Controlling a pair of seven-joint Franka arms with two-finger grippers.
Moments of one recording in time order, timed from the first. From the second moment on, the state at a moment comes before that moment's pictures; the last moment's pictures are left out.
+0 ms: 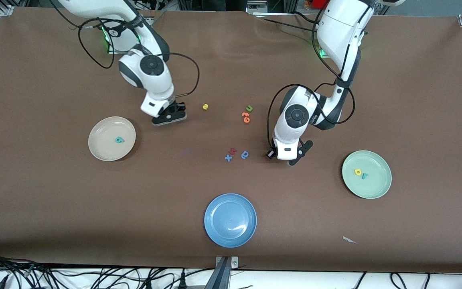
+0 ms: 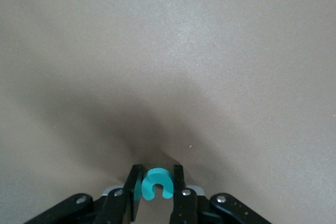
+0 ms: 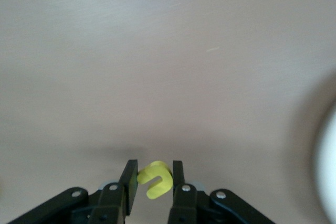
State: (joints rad) left arm -0.61 0.66 0.09 -1.82 -0.15 2.50 -1.24; right arm 0.01 0.30 0.50 -2.33 -0.52 2.56 0.58
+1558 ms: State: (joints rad) left arm -0.14 0.64 0.12 -1.62 0.01 2.16 0.05; right arm -0.33 0.22 0.55 -2.35 -0.38 2.46 0.12
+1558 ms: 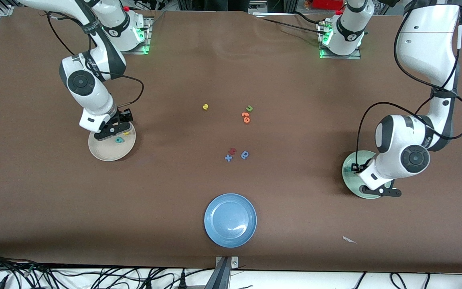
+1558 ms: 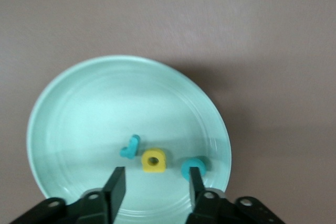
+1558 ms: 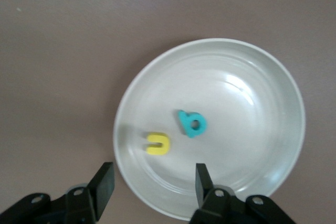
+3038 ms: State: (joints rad) left arm -0.08 0.20 0.13 -1.50 0.07 1.82 0.05; right arm 0.18 0.49 0.61 -2.21 -0.39 2.61 1.07
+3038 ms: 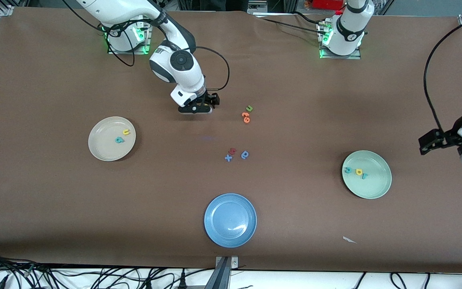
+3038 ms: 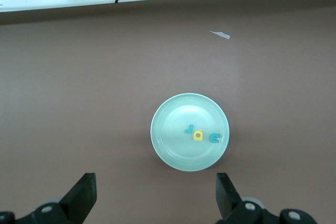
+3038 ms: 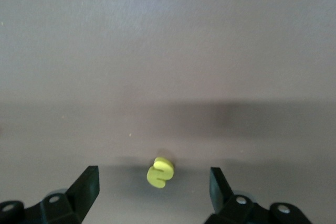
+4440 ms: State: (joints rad) left arm -0.06 0.09 0.04 -1.62 0.06 1.84 0.04; right arm 0.23 0.56 0.56 -2.21 -0.65 2.65 1.28
